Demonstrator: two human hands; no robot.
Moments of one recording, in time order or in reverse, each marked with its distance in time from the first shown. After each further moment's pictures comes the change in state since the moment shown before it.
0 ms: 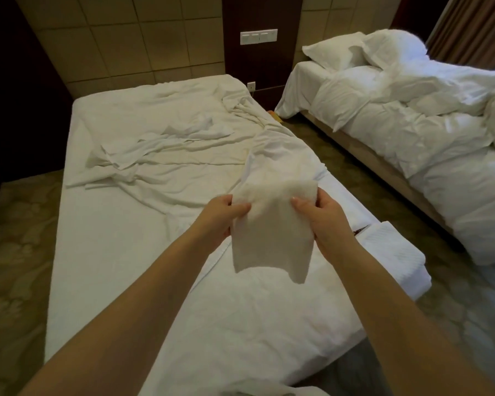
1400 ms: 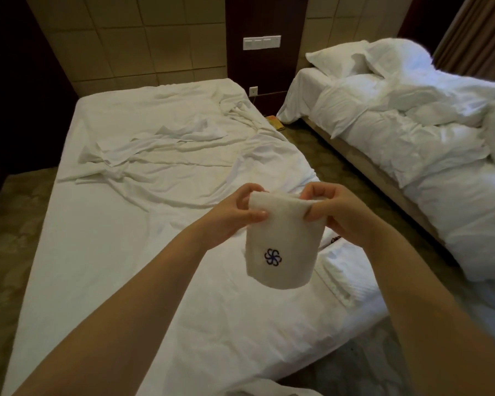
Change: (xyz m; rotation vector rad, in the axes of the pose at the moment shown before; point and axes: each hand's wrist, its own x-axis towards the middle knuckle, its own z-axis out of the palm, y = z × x) left_hand 0.014 -0.001 0.096 -0.058 -0.394 0.202; right_hand 0.018 -0.037 -0.126 -0.128 -0.543 -0.022
